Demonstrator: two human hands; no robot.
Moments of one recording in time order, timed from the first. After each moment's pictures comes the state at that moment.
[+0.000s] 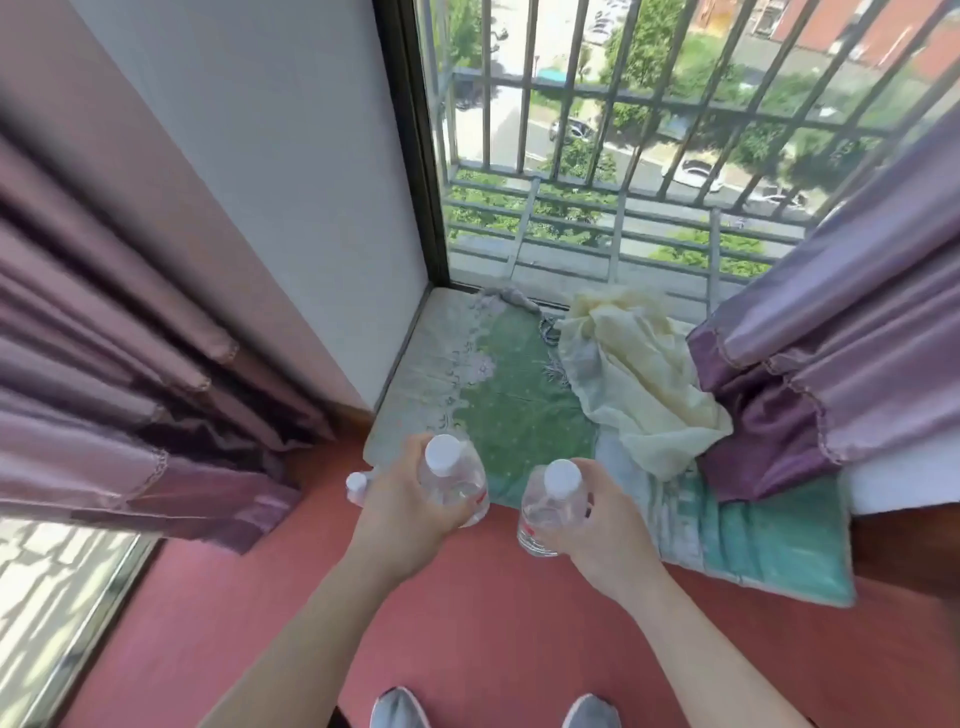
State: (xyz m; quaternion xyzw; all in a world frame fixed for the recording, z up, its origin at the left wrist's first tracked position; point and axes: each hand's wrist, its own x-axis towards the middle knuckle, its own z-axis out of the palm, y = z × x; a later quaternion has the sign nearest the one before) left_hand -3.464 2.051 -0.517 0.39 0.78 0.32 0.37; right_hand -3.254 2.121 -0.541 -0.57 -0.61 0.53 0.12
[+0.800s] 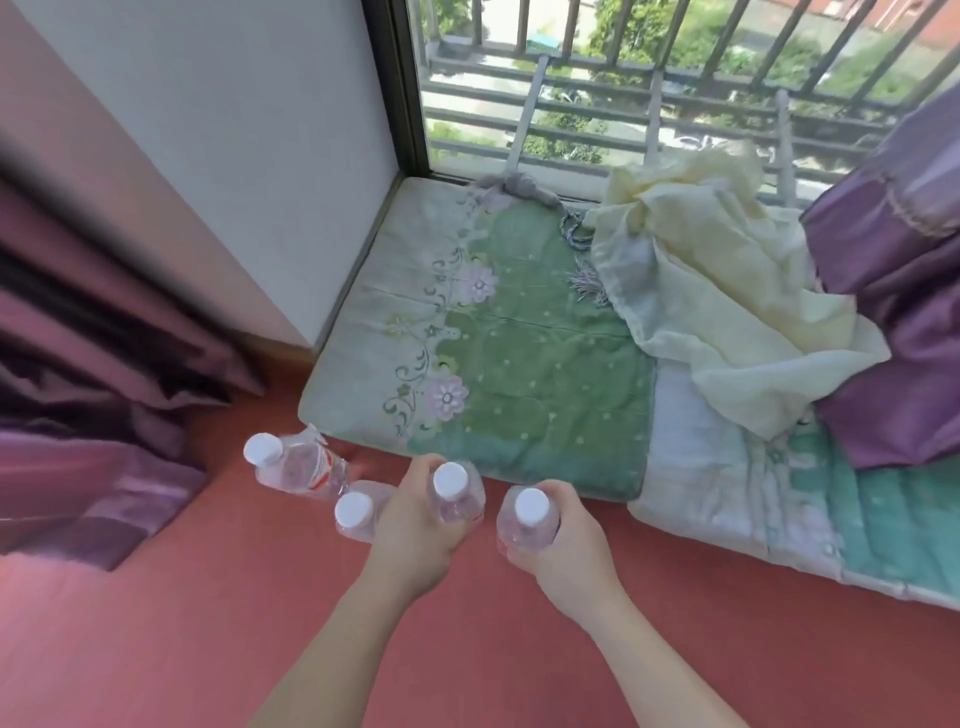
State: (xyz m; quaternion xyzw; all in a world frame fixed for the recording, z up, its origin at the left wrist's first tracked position) left_hand -3.474 2.064 -0.901 0.40 0.78 0.27 0.40; right_hand -3.291 2.112 -0.914 -0.62 -0.59 0.52 0.09
